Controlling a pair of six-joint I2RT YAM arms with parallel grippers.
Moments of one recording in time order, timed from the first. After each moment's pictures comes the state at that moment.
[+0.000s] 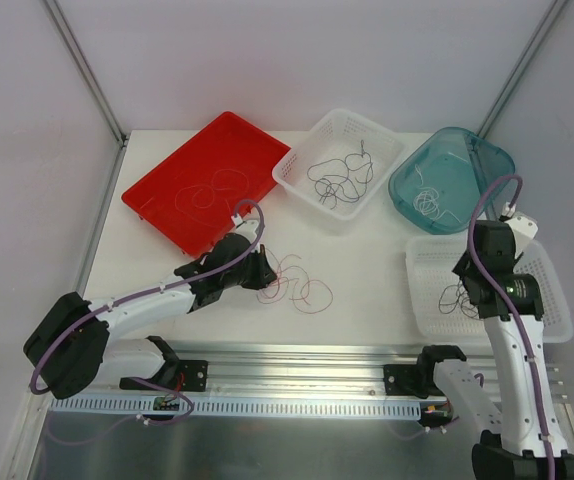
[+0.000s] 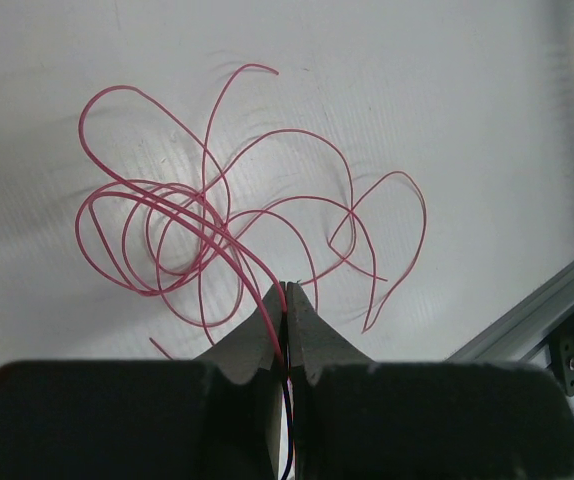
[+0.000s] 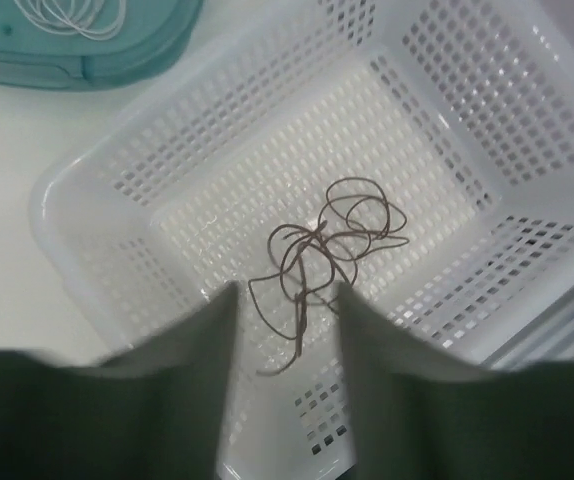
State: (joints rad) left arm -0.75 1.22 0.56 0.01 0.03 -0.62; right arm 0.07 0.73 1.00 -1.05 0.56 0.44
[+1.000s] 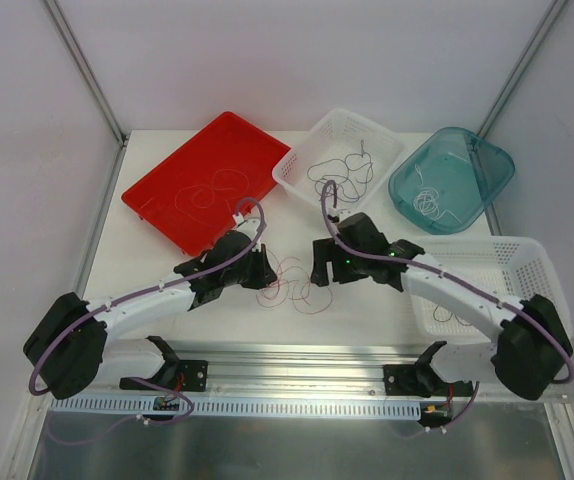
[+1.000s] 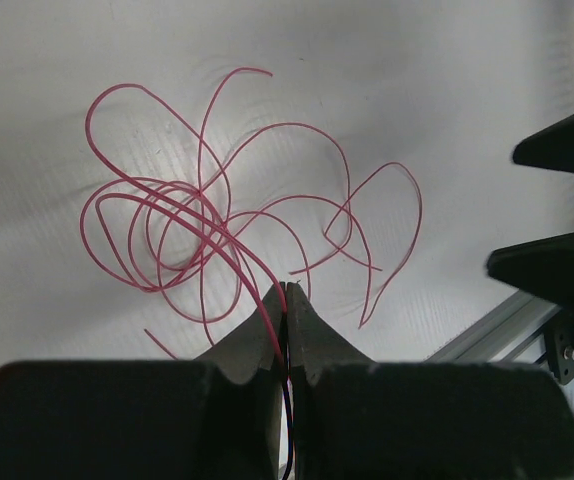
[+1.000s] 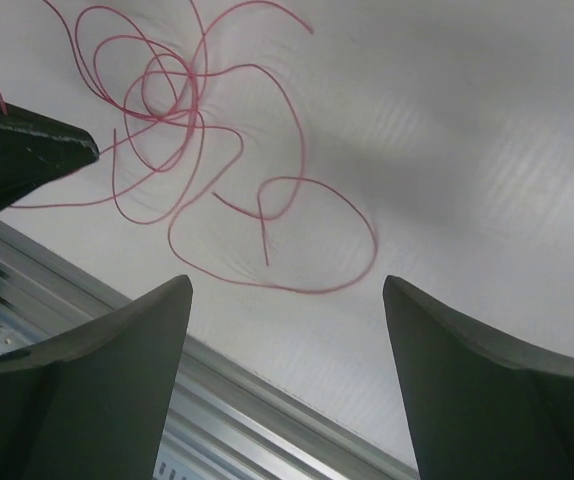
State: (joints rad) left arm -0.75 1.22 0.59 -0.04 0.05 -0.61; right arm 0.74 1.26 0.87 -0.50 -0.06 0.47
